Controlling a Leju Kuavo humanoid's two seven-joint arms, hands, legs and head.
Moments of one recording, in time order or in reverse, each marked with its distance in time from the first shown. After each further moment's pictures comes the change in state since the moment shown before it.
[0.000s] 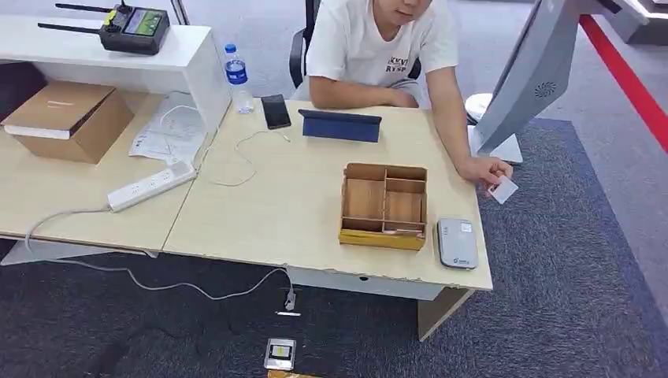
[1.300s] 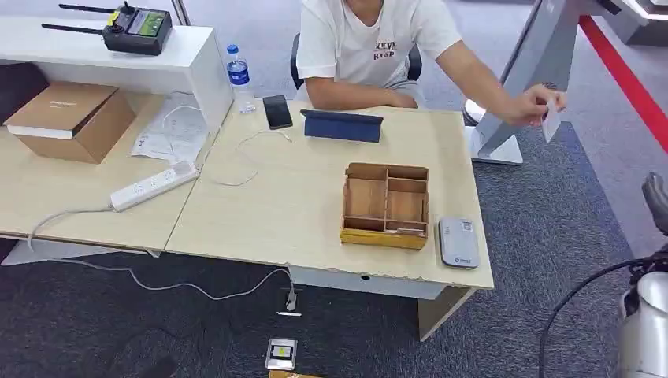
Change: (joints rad) left arm 0.014 -0.111 -0.051 0.015 -0.192 -0.097 -0.116; right arm -0.349 -0.114 0.050 -0.960 -0.391 -0.525 -0.494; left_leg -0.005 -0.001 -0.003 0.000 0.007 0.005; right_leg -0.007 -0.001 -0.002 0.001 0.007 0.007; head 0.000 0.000
